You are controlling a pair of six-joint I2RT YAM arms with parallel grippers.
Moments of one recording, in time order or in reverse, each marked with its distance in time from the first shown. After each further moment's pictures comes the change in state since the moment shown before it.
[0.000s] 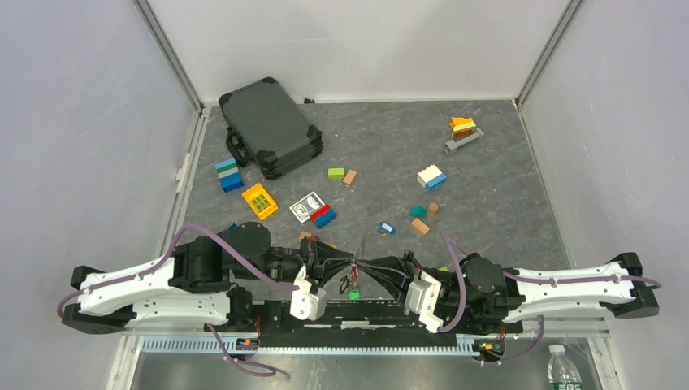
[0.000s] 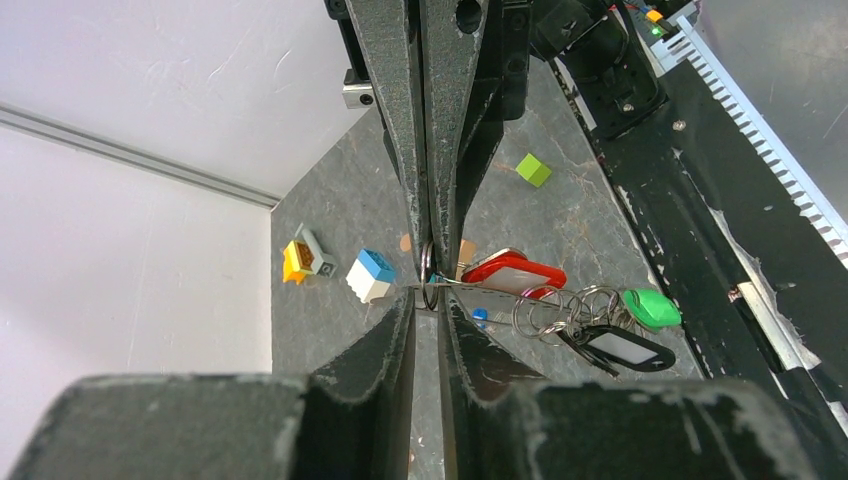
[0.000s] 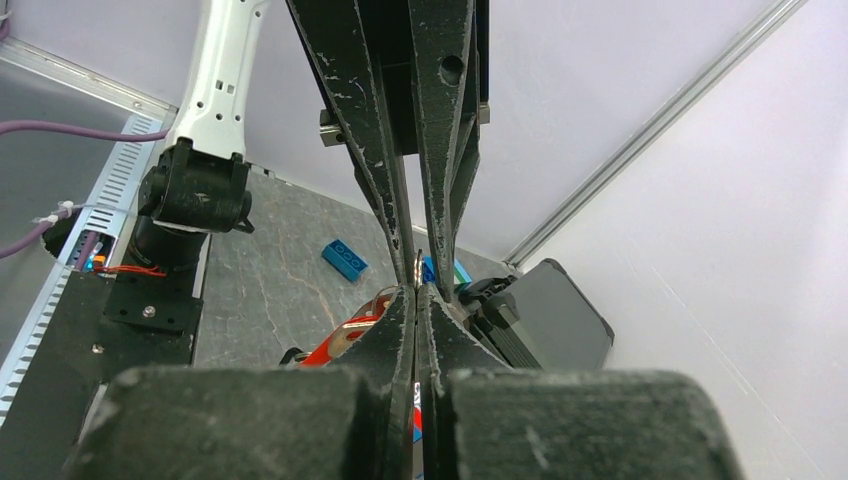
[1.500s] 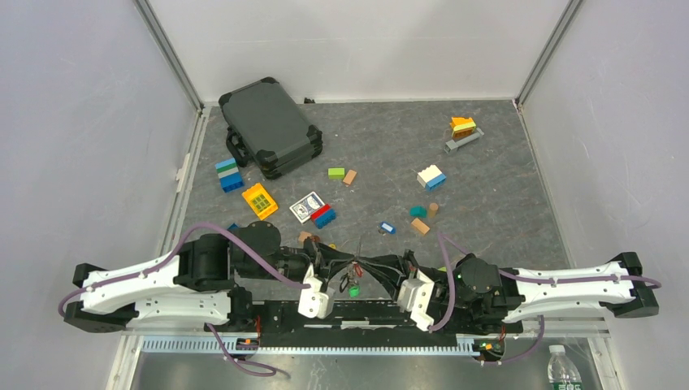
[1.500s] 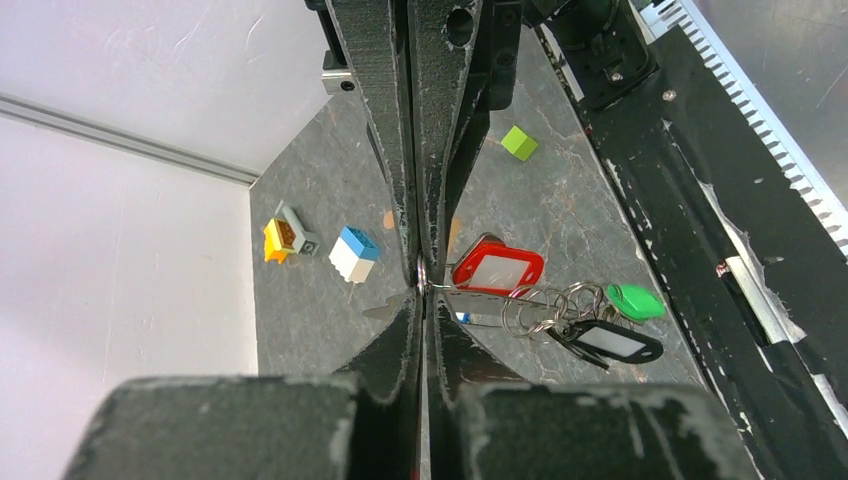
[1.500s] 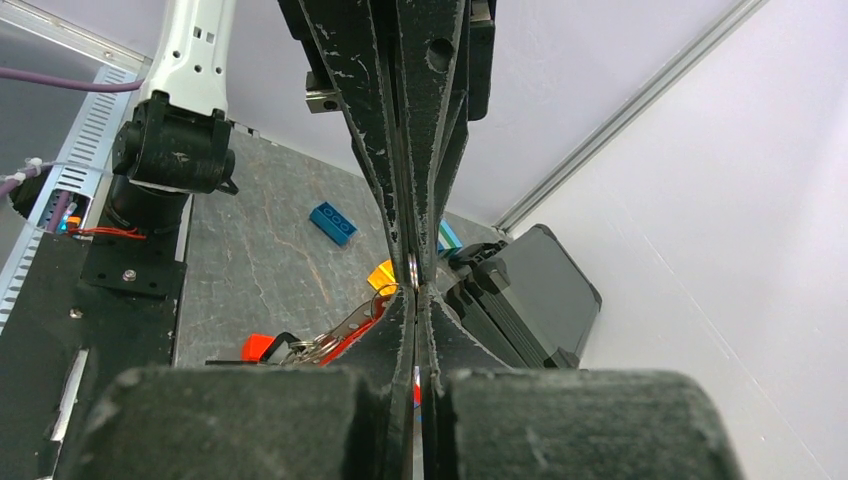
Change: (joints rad) left arm 0.000 0.043 0.024 -0.058 -0.024 0.000; right arm 0.000 0.008 0.005 -0.053 0.060 -0.017
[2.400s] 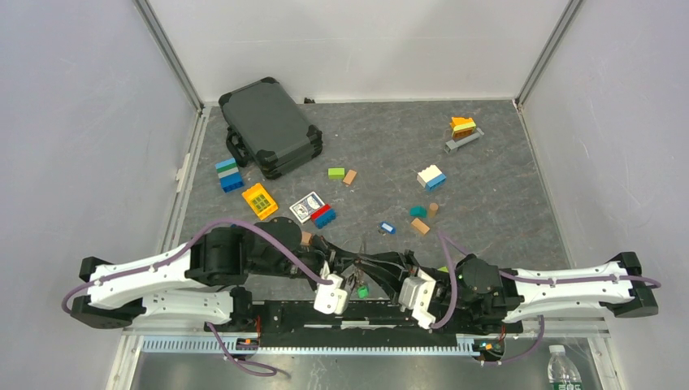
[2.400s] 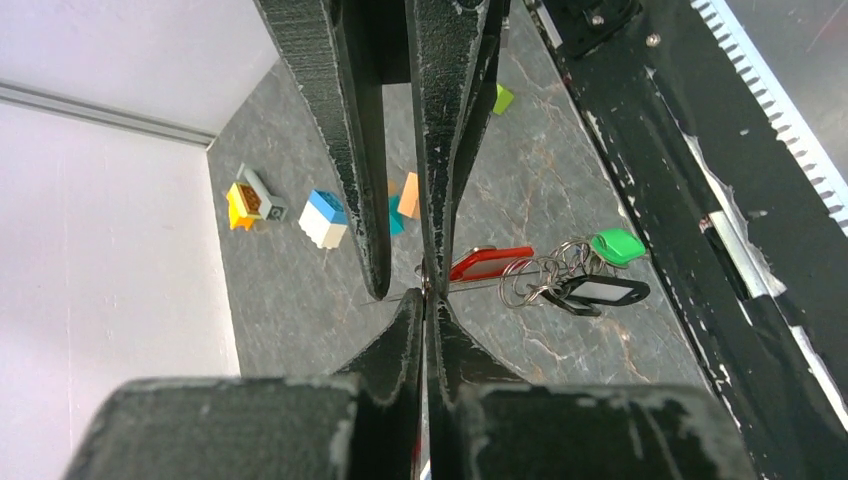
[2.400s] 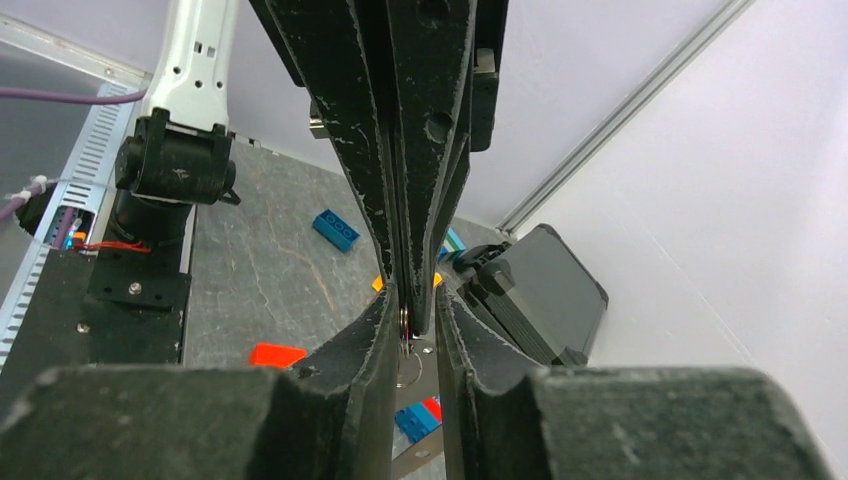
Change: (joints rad) left arm 0.000 0.102 0.098 -0.110 -0.029 0.000; right arm -0.001 -0.010 -0.024 0.056 0.019 0.026
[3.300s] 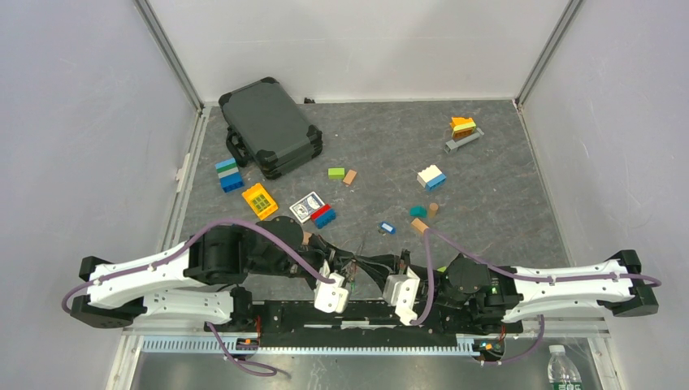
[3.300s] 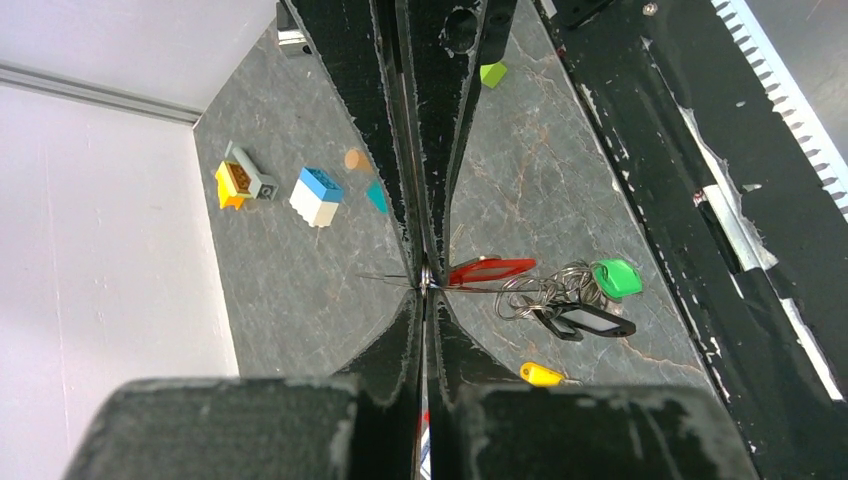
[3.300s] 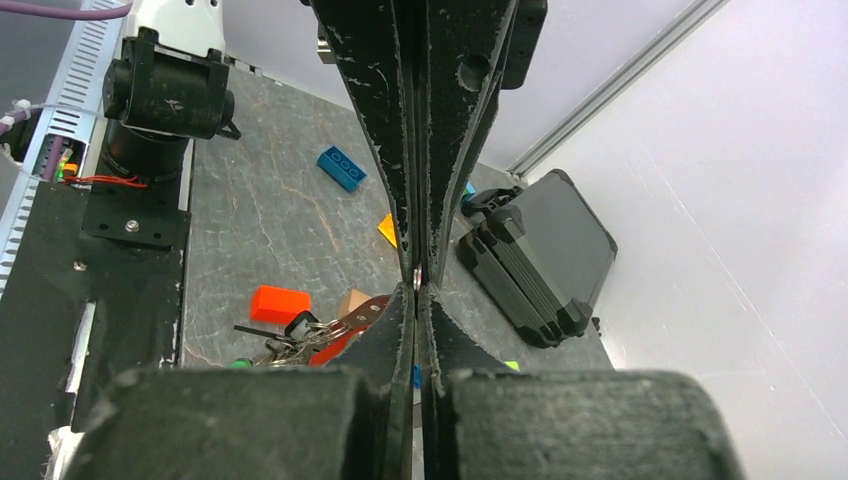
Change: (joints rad) left arm 0.000 0.016 0.033 -0.078 -0.033 0.000; right arm 0.000 0.051 0.076 -0.183 0.063 0.017
